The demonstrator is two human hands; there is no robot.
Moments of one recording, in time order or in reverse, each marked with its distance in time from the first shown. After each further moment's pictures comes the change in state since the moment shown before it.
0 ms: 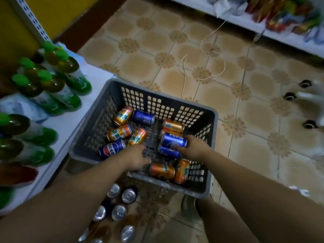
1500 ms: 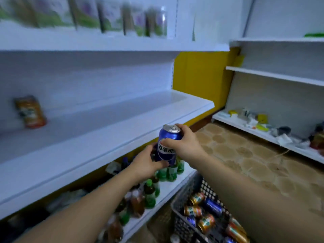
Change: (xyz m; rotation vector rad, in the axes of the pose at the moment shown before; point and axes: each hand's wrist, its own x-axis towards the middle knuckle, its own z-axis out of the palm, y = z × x) left_hand -0.406 -0.076 -0.139 -0.614 0.904 0.320; right_hand -0.325 -0.347 -0.053 0.702 0.156 -0.976
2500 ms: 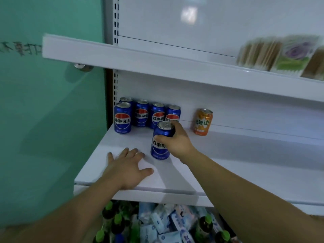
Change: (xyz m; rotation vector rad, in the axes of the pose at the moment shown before) left_hand -0.304 -0.139 -0.332 0.838 0.482 -0.717; right_hand -0.067 -0.167 0.453 -0.010 -0.754 -0.278
